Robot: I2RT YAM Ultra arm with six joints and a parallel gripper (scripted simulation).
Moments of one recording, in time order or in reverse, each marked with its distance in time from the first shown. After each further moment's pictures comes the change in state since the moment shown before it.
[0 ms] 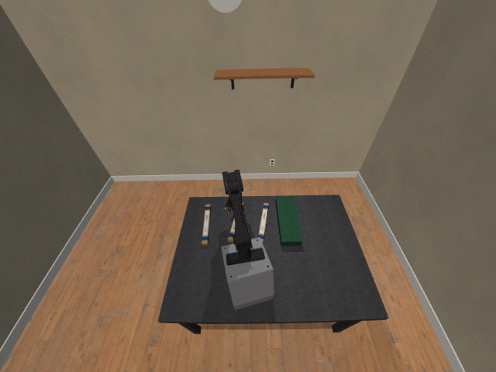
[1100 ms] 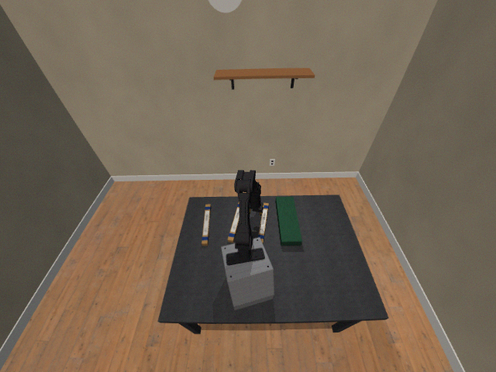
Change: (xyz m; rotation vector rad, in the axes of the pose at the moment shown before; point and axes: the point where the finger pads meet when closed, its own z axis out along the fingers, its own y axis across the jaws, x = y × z) arm -0.010 -0.143 0.004 0.015 0.020 0.037
